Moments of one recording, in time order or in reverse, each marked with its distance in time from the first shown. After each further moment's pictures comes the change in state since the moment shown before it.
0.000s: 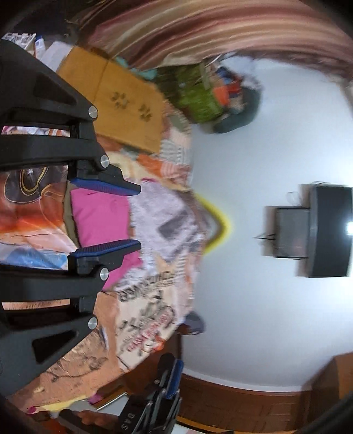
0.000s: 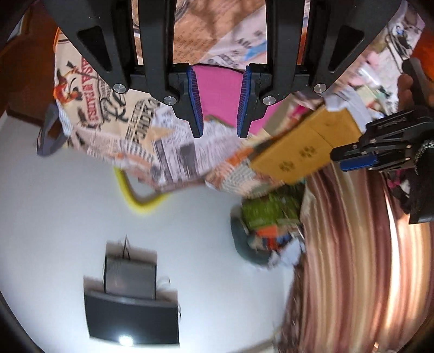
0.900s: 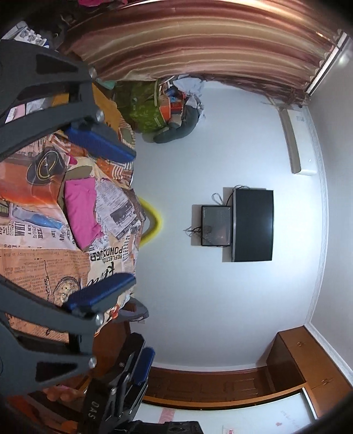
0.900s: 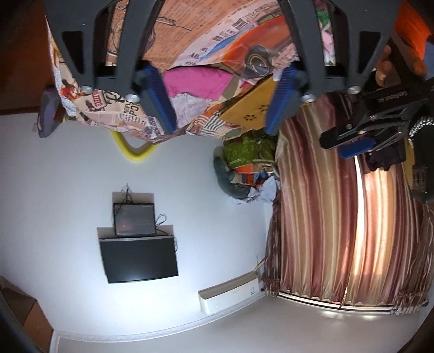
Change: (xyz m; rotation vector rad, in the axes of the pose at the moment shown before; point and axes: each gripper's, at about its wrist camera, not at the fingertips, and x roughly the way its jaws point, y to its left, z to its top) left arm -0.240 -0.061 -0.066 -0.012 -0.365 0.020; right arm -0.172 0.060 -0.044 0.058 -0.329 0.034
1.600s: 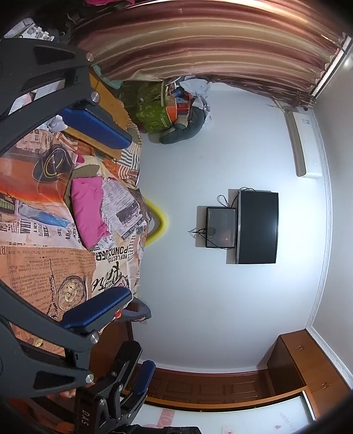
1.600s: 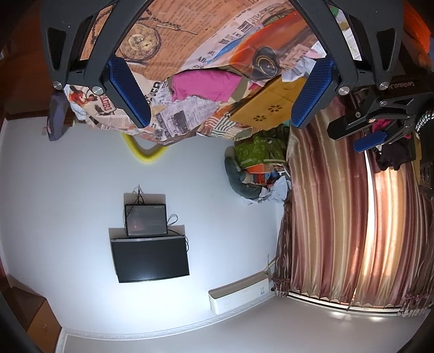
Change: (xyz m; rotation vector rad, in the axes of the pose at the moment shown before) left arm -0.001 -0.006 -0.015 -0.014 0.025 -0.002; right arm -0.018 0.004 -0.011 0.012 -0.003 -0.056
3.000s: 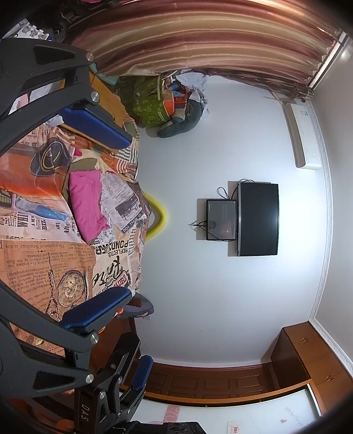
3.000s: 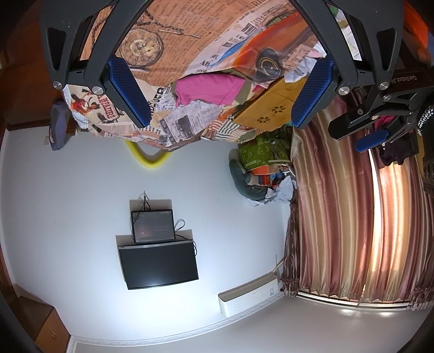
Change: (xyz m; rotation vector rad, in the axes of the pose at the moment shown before) left arm 0.004 -0.011 0.001 0.024 0.001 -0.034; right arm -0.006 -0.012 -0.005 0.036 0.019 -0.022
